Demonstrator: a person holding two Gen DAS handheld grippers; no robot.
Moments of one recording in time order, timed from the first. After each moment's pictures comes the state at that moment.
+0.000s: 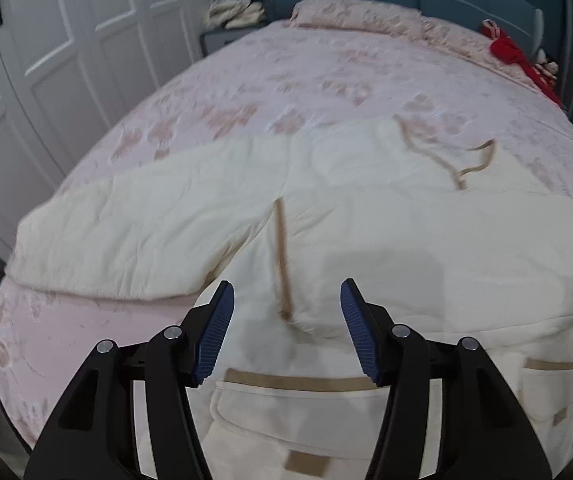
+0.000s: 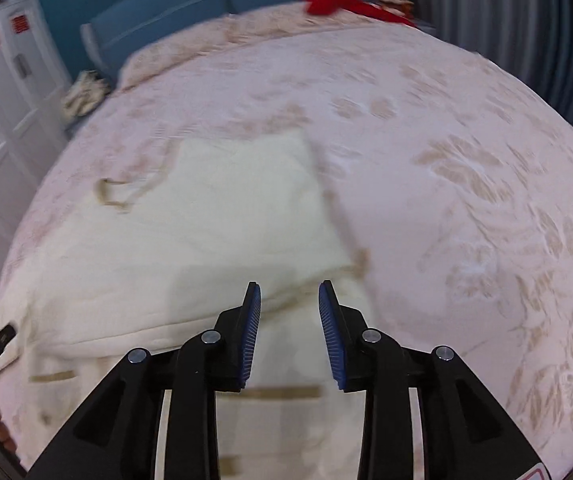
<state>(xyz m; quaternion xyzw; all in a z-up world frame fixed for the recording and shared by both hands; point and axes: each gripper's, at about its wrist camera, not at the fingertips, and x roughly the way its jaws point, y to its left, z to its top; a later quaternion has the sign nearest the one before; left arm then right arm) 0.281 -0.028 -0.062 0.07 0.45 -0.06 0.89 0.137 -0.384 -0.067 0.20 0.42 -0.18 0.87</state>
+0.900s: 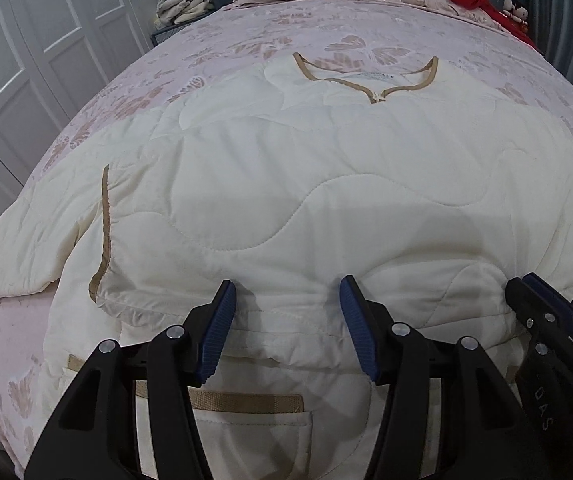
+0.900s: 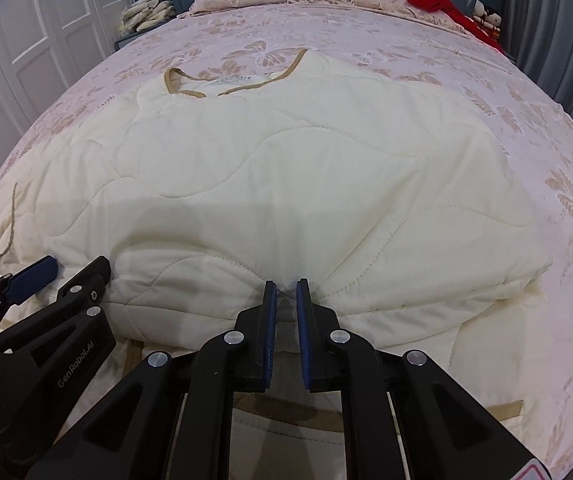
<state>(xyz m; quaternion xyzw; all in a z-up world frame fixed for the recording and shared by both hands) 0.273 -0.133 -0.146 0.13 0.47 -0.09 0.87 0.221 -0.278 -0.146 0.09 0.48 -0.12 0.86</state>
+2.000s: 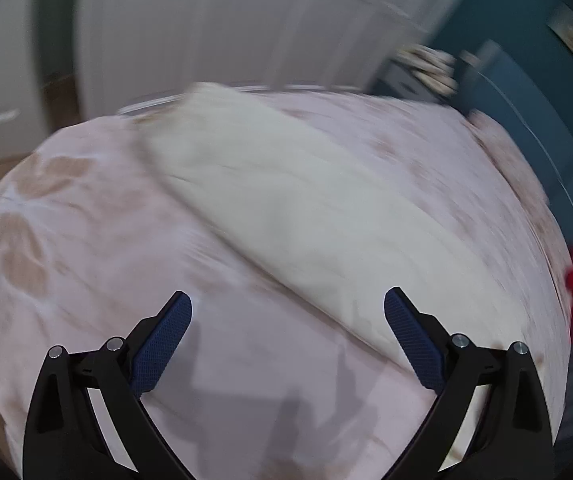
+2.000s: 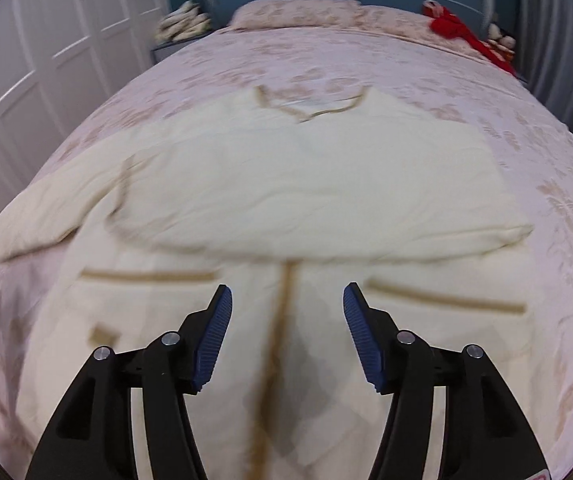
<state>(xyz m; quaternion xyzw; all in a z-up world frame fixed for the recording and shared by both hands) 0.299 0.324 -0.106 -0.29 0.42 0.15 0.85 0.158 -0.175 -0.086 0.08 0.46 -0.08 0.88</state>
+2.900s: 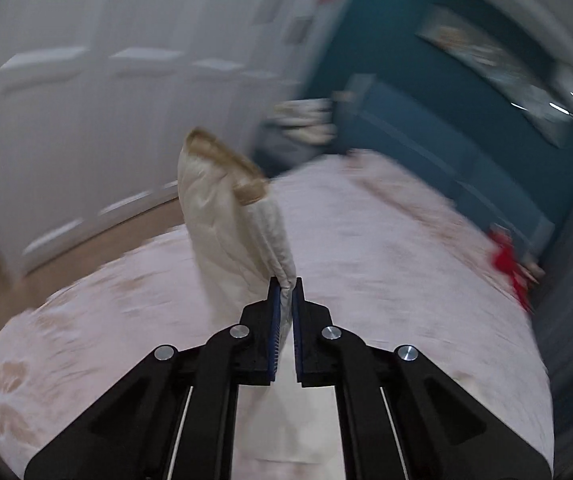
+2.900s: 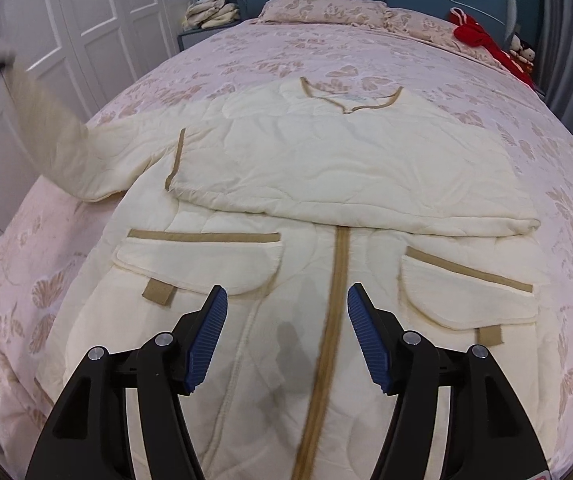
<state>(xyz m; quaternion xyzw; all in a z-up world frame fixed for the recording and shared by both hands) 0.351 0.192 0.103 -0.18 0.27 -0.08 0.94 0.129 -0.147 -0.069 0.07 0.47 -0.06 0.88</state>
